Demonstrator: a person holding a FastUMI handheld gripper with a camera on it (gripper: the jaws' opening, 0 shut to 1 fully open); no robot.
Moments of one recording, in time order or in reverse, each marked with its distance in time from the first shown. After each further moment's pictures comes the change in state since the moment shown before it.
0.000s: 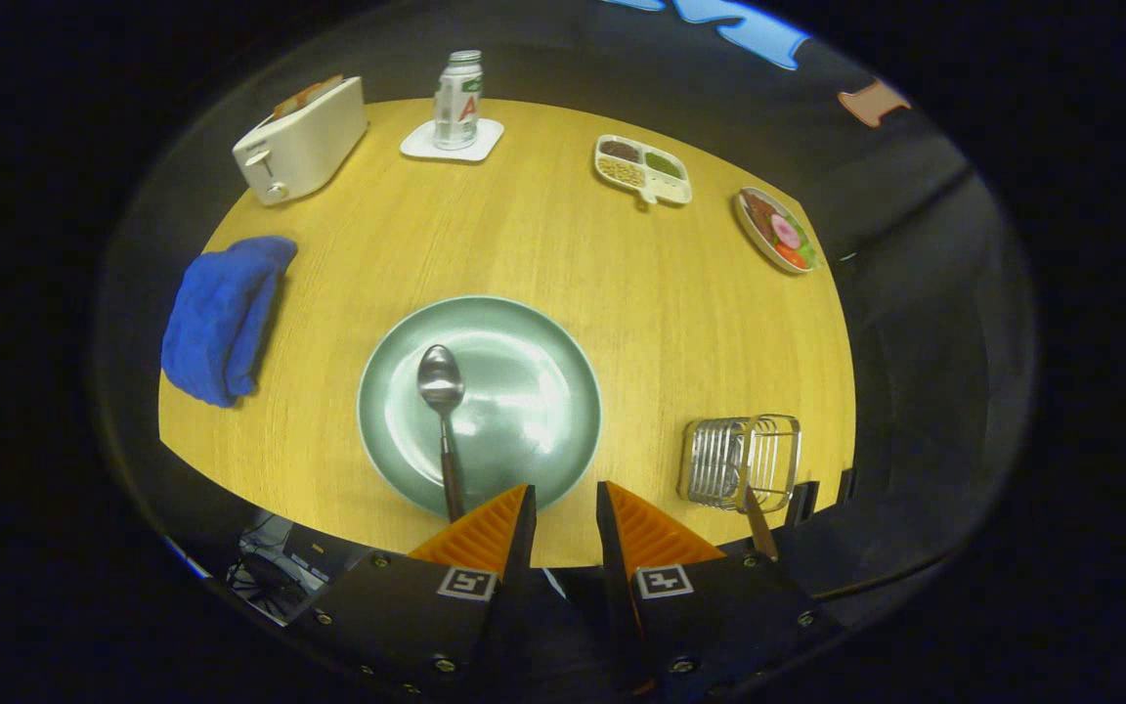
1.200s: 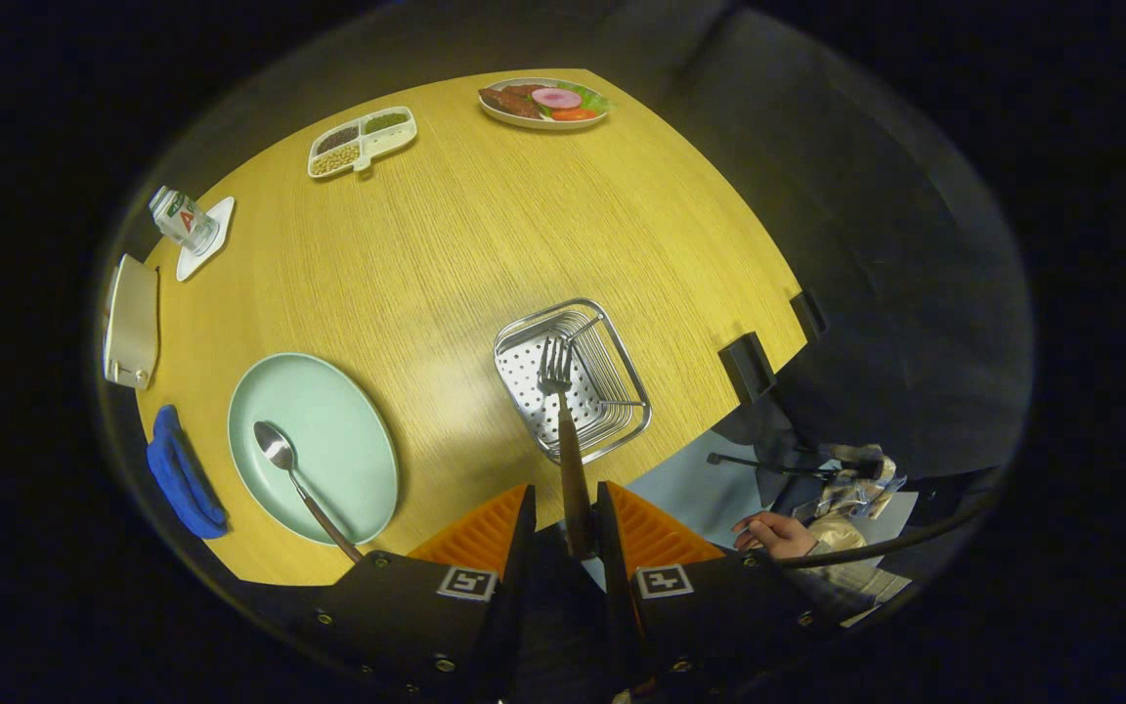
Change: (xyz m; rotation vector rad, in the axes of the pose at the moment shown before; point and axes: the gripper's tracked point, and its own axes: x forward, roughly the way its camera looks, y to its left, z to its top) arm 0.012 -0.159 -0.064 0.603 0.199 -0.085
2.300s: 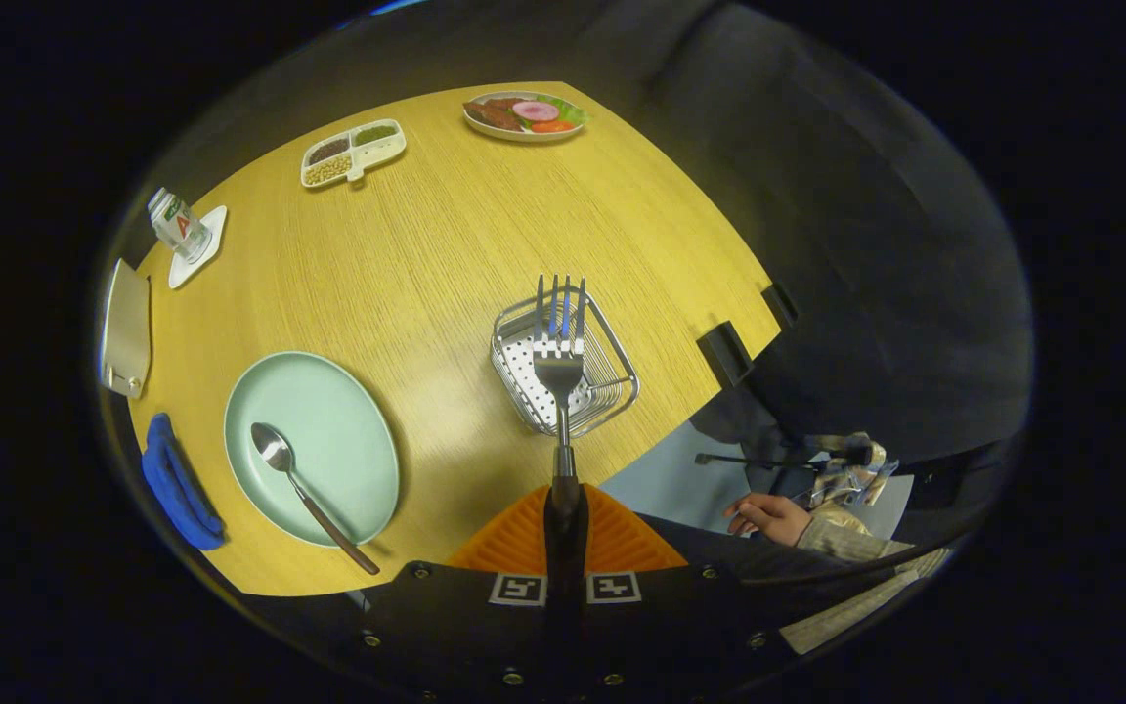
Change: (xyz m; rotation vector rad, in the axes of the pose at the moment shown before) arm -0.007 -0.002 -0.030 0.060 0.013 -0.072
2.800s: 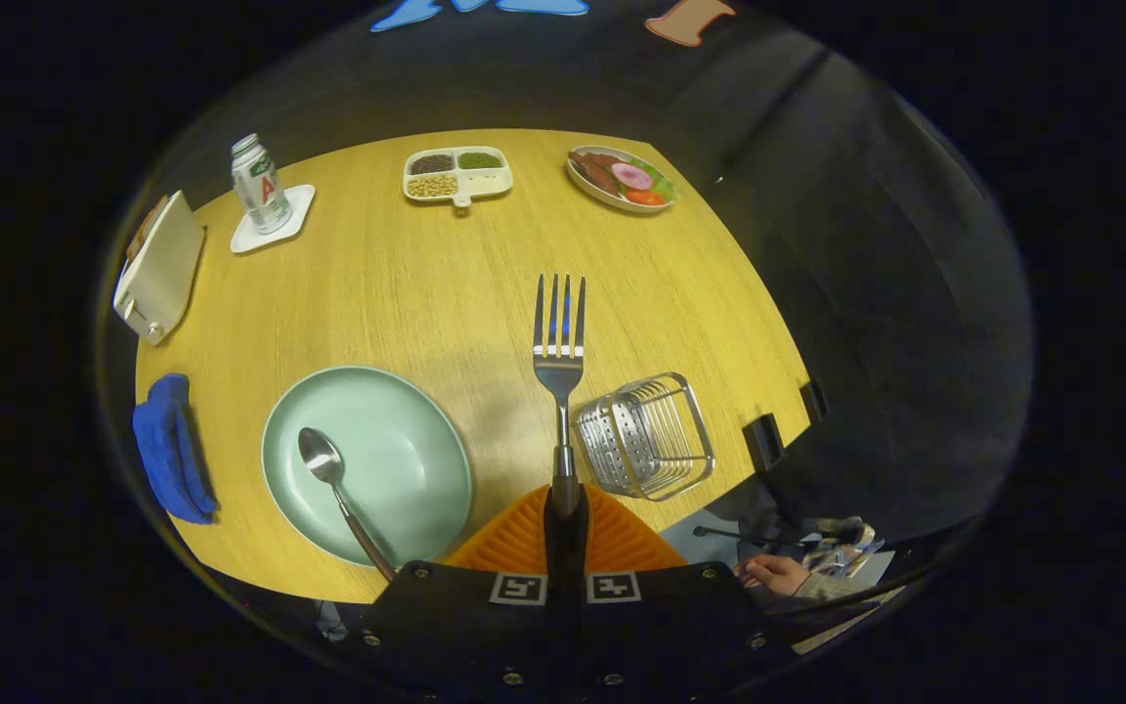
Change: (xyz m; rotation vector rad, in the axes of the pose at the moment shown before) arm -0.018 0.051 0.039 -0.142 -0.222 0.028
